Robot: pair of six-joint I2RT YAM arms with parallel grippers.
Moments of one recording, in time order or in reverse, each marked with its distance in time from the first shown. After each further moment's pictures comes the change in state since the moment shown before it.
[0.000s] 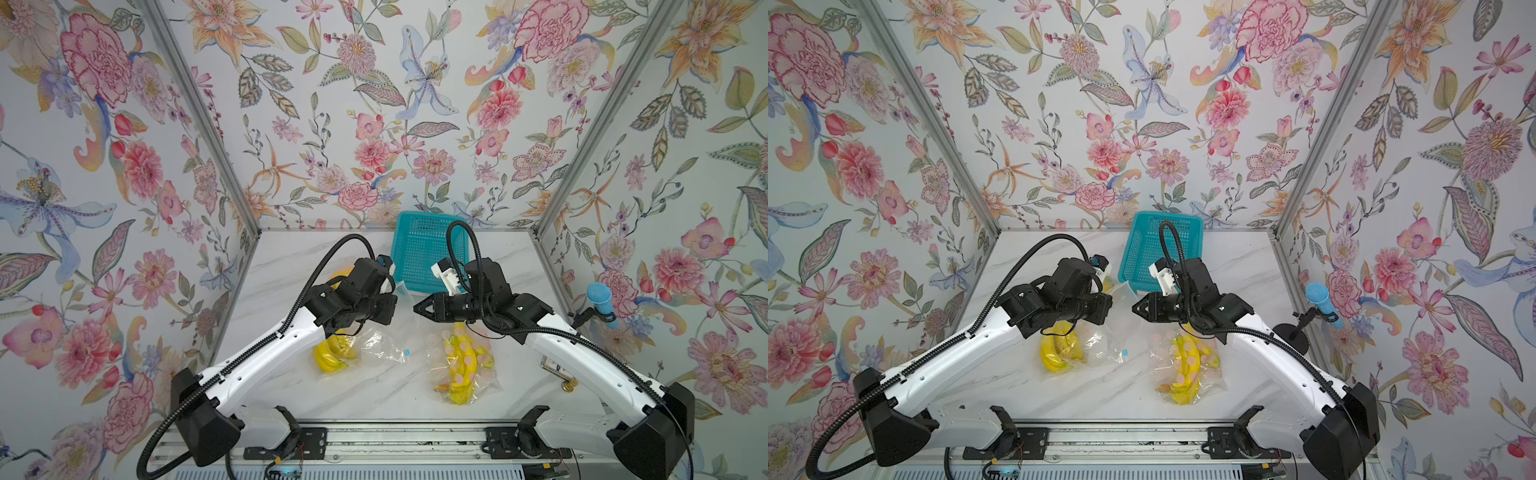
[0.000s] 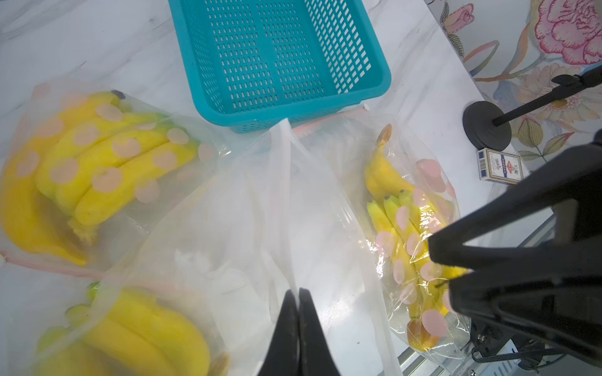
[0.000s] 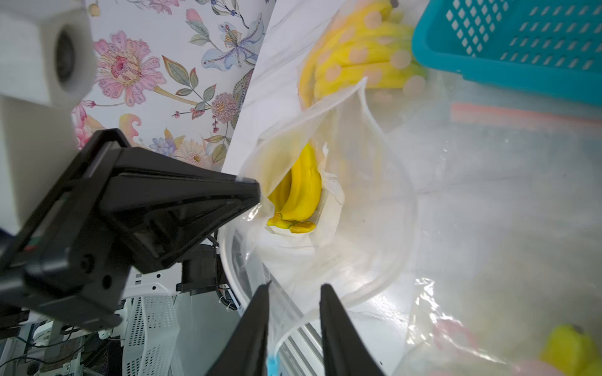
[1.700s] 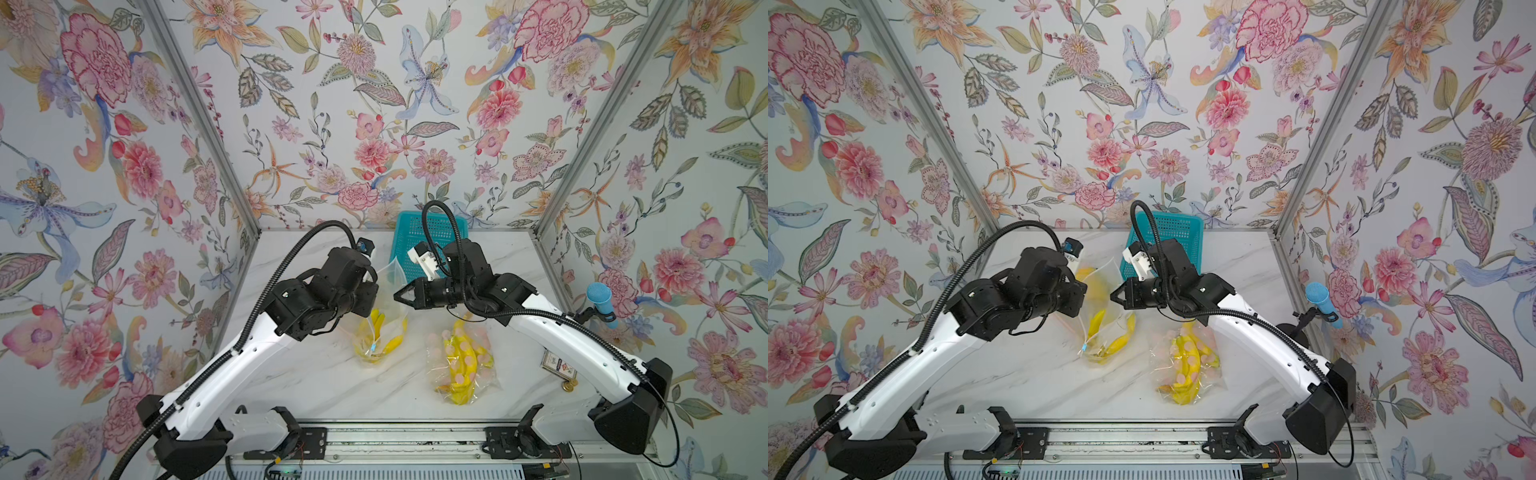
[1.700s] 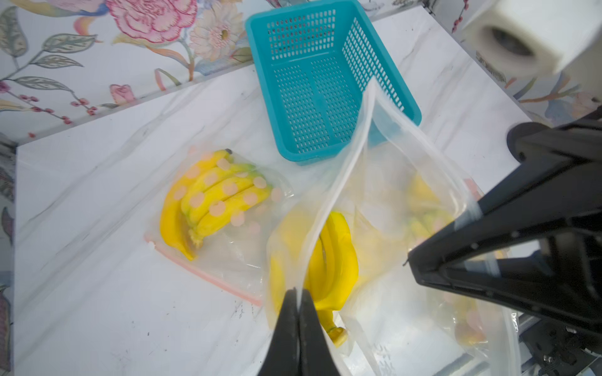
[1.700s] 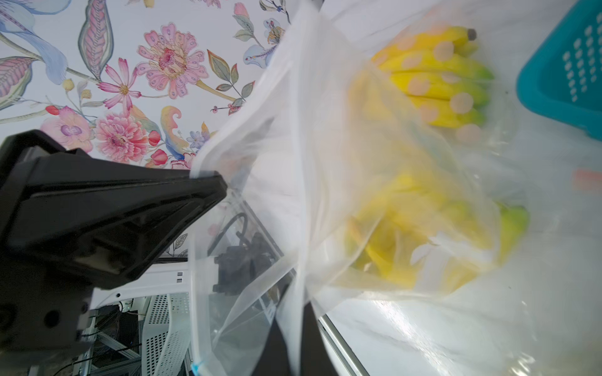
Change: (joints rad) left arm 0.001 -0.139 0.266 -0.300 -0.262 0.097; right arm 0.111 0.219 0.365 -0.076 -0.009 0.005
